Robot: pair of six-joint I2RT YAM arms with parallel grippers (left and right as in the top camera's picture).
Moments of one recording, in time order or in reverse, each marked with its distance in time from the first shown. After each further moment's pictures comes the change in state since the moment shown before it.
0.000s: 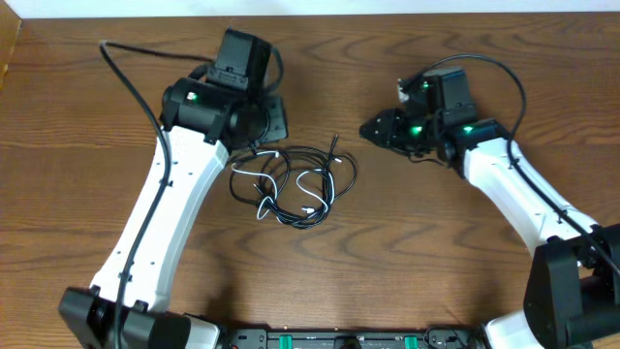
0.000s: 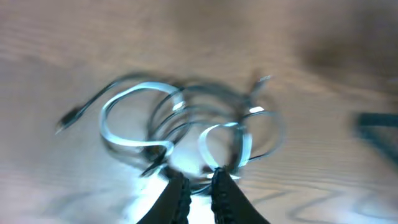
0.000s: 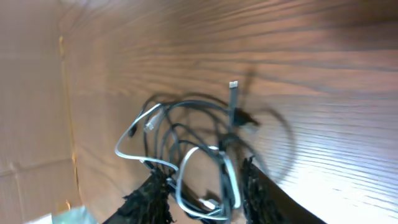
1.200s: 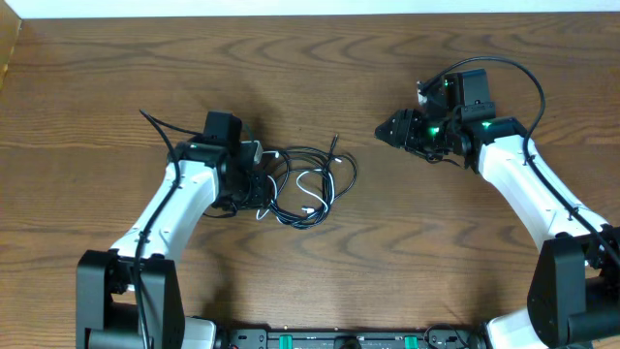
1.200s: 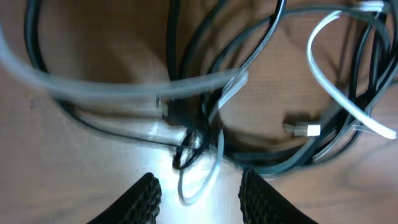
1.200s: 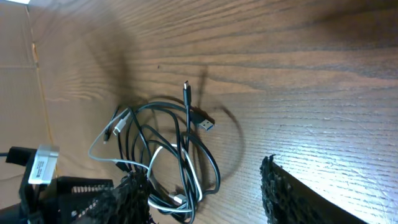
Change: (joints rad) left arm 0.173 -0.010 -0.654 0.376 0.249 0.348; right arm -0.071 0.000 0.000 -0.087 0.011 -0.086
